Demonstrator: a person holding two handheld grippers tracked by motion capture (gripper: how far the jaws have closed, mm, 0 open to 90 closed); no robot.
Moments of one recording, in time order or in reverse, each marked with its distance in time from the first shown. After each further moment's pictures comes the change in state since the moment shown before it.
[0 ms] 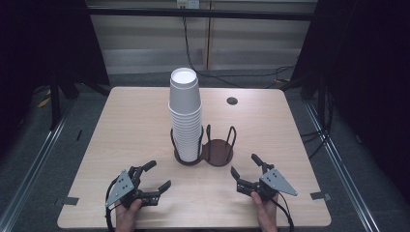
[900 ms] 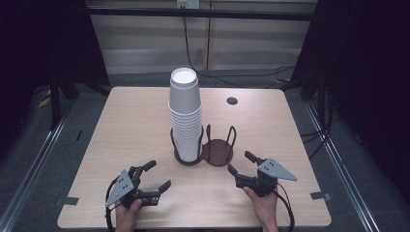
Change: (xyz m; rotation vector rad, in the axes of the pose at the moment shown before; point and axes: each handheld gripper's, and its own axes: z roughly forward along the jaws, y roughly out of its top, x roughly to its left) left arm 0.000 0.000 0.000 -0.001 0.000 0.002; right arm -0.001 0.030 0.011 0.143 0.117 0.056
